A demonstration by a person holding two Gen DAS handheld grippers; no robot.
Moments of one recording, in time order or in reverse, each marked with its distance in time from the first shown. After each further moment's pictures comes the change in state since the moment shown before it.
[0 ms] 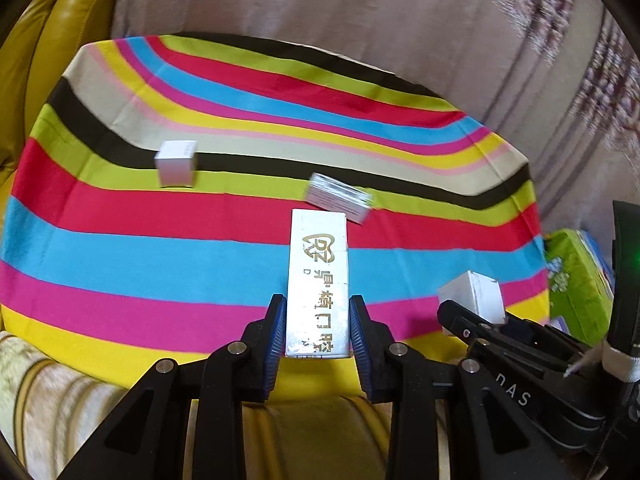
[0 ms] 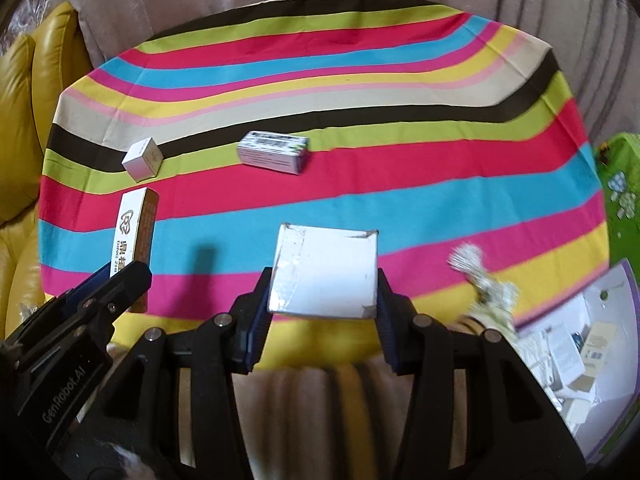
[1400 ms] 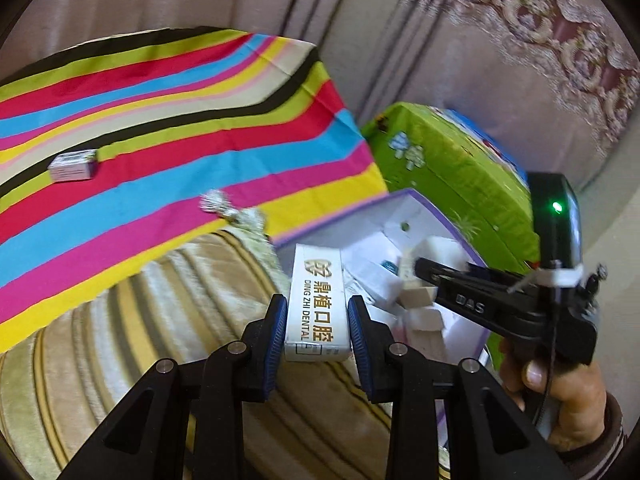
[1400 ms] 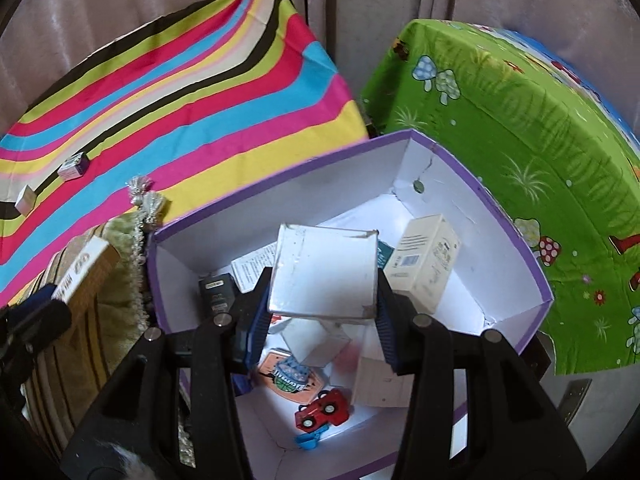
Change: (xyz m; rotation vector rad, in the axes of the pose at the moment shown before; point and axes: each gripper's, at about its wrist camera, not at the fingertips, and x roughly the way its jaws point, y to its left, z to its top) left arm -0.006 -0.196 -0.087 0.373 0.179 -0.383; right arm -0.077 -0.239 -0.097 0.290 0.027 -0.268
